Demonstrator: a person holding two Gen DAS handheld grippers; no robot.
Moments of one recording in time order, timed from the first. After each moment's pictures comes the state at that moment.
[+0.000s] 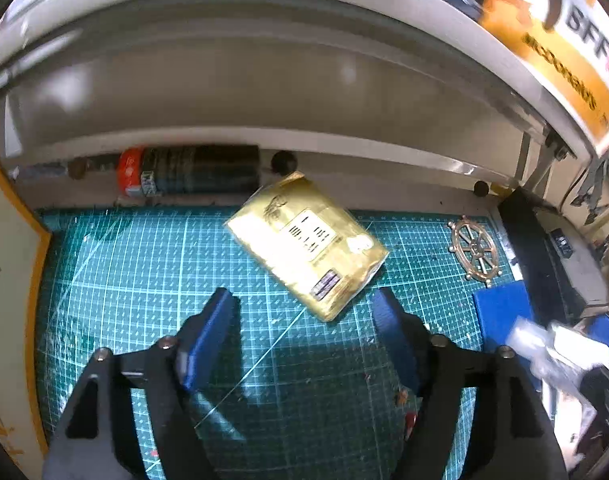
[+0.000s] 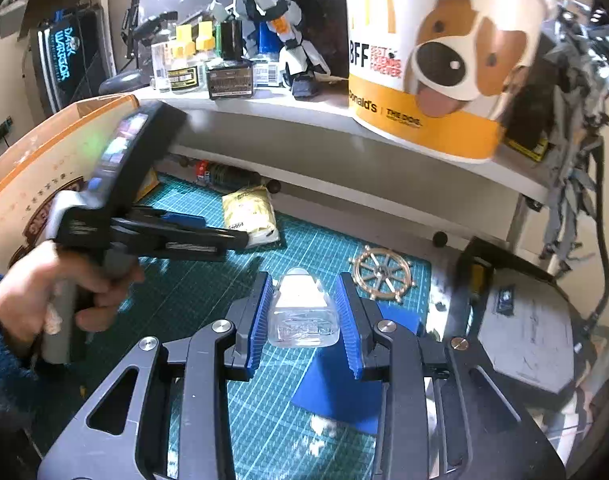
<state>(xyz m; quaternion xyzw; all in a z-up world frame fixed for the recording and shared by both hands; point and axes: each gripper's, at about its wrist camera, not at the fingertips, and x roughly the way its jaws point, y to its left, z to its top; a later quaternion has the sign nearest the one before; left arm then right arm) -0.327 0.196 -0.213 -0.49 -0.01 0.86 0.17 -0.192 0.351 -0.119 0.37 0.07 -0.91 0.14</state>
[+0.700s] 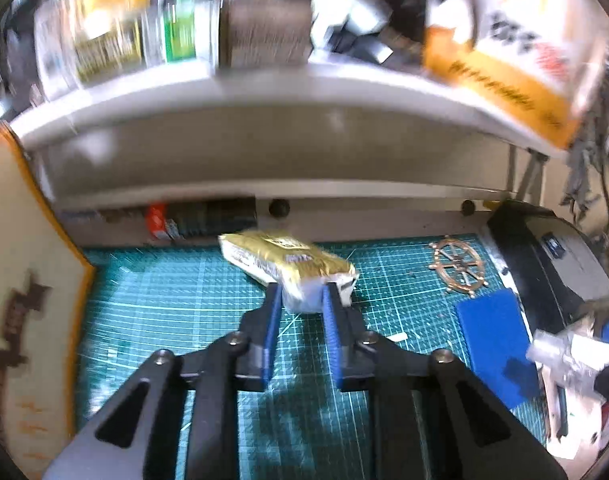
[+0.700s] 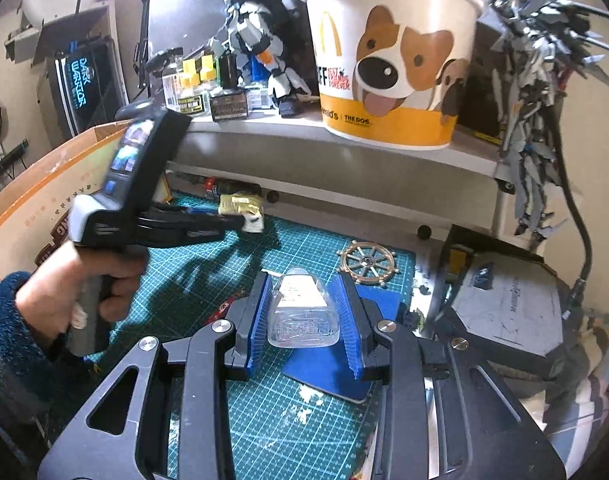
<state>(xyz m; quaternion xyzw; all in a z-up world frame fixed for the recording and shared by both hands) -0.284 0.199 -0.165 -0.41 0.03 0.90 0.15 -0.154 0.379 -0.108 0.33 0.04 -0.93 0.15</state>
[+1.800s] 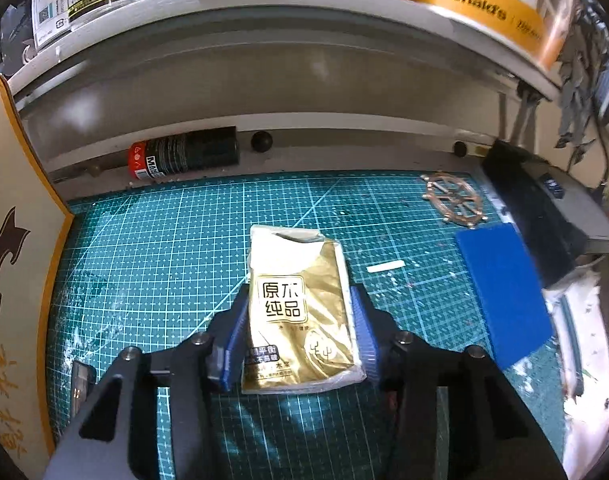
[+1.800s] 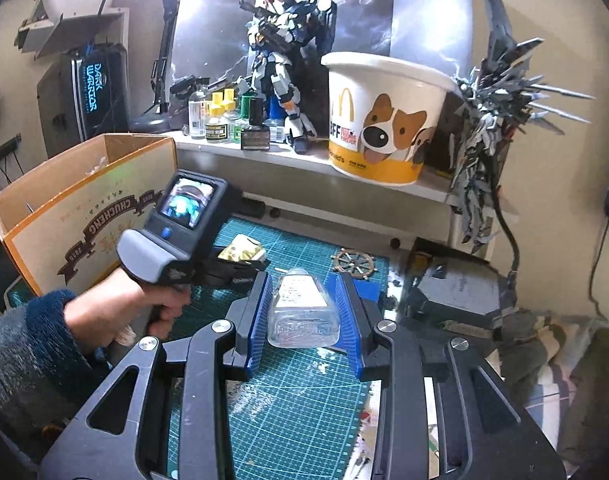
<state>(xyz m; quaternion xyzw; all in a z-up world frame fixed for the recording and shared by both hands) -0.263 0.200 -0.197 -0.46 0.03 0.87 0.17 -0.071 0.343 -0.062 0.30 0.08 -0.95 0.09</state>
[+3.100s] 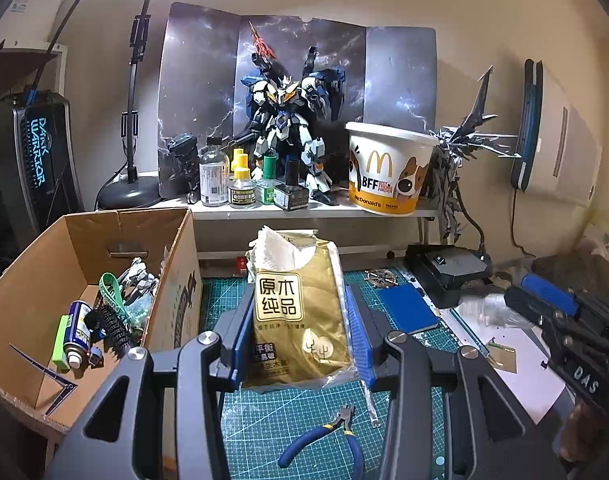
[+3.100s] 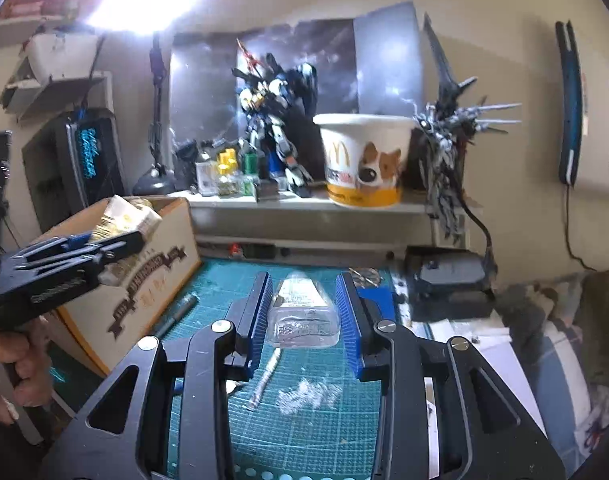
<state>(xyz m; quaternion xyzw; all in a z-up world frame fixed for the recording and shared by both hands) -0.059 0.084 -0.043 -0.23 0.01 0.95 0.19 0.012 0.289 -0.029 0.22 -0.01 -0.98 0.01</state>
